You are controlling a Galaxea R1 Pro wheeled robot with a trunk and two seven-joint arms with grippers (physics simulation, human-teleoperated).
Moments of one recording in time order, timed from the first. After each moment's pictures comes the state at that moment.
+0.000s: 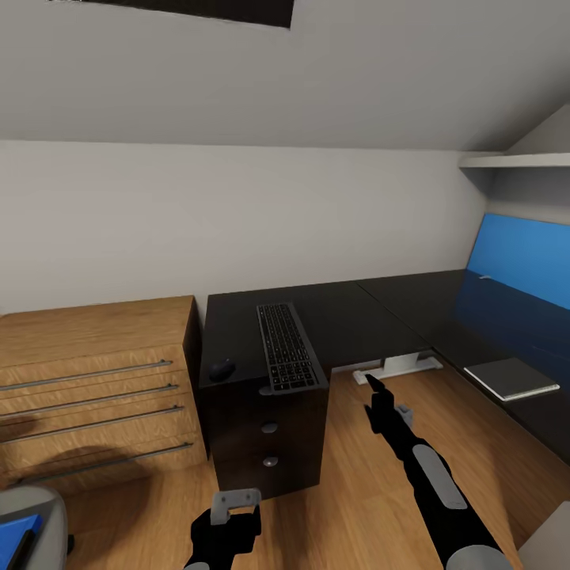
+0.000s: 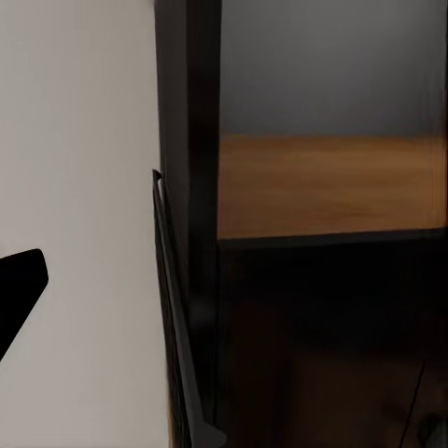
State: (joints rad) left arm 0.00 -0.01 -0.54 -1.50 0.44 0.45 0.65; right arm -0.46 0.01 -0.10 -0.92 -1.42 0.22 0.11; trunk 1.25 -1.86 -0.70
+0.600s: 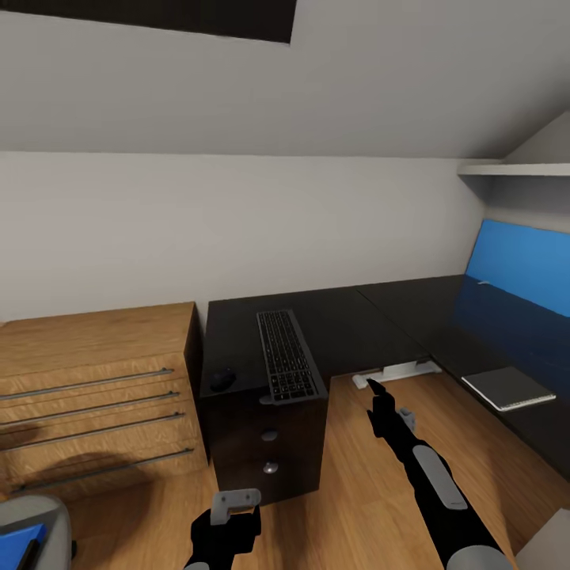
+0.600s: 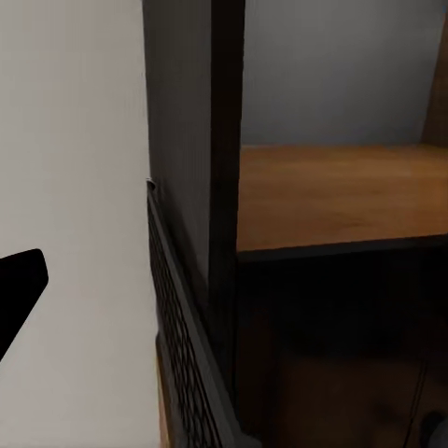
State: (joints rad) left arm 0.00 -0.01 -0.54 -1.50 0.44 0.45 0.65; right arm -0.46 0.01 -0.10 -0.92 -1.42 0.20 0.05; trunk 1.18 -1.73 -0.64
